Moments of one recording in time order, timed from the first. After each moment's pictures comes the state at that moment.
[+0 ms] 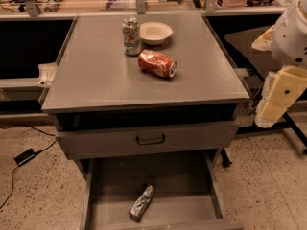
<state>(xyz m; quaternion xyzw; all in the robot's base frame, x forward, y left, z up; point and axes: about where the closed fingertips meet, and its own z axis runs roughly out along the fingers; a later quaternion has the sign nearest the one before) 0.438 -0.217 0.977 -0.60 0.78 -0.03 0.16</state>
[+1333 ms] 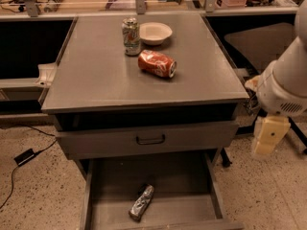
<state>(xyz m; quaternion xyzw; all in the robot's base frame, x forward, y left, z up) 0.442 -0.240 0.875 -0.63 0.77 -0.05 0.12</state>
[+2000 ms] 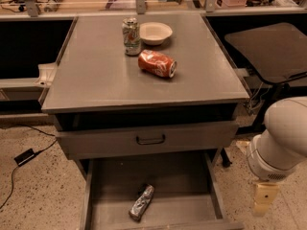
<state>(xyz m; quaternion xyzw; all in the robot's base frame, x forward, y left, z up) 0.379 -0.262 0.716 -0.67 0.74 -0.03 0.05</state>
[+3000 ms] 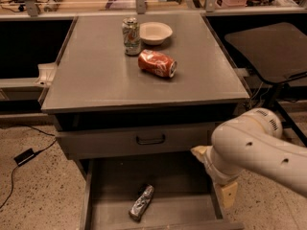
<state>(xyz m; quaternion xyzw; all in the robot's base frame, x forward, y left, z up) 0.409 -0.191 0.652 -0.80 0.59 -0.05 0.06</state>
